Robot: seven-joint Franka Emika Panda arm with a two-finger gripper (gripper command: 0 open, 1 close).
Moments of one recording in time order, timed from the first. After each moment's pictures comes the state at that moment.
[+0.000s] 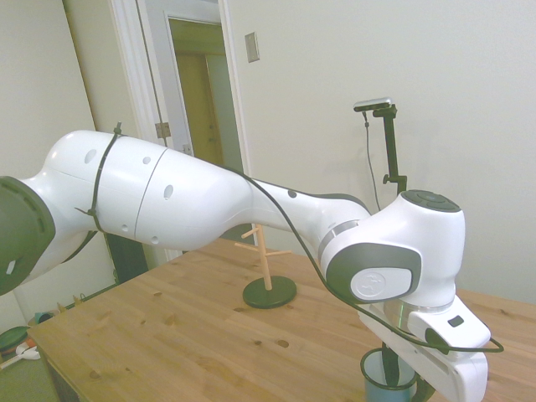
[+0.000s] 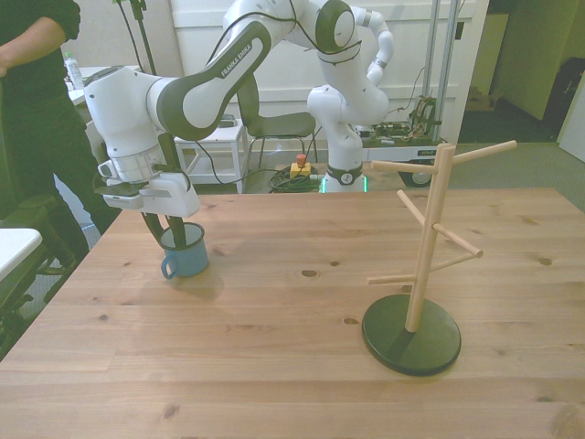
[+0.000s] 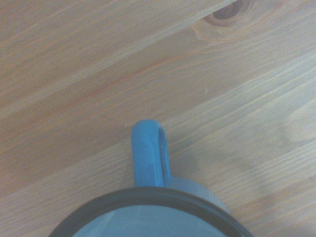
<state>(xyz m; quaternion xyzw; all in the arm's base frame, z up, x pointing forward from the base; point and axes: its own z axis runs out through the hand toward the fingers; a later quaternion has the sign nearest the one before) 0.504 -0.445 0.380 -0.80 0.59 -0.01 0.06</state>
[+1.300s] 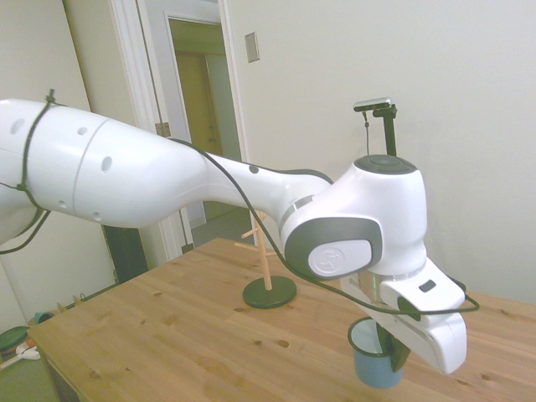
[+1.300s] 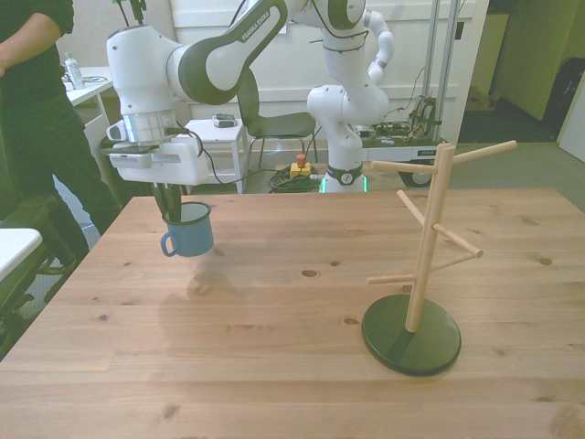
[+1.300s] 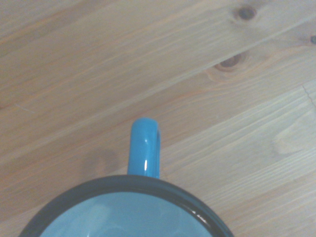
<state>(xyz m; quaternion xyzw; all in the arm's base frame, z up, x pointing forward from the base) 0.482 -0.408 0.454 -0.81 0.57 -0.09 0.07</state>
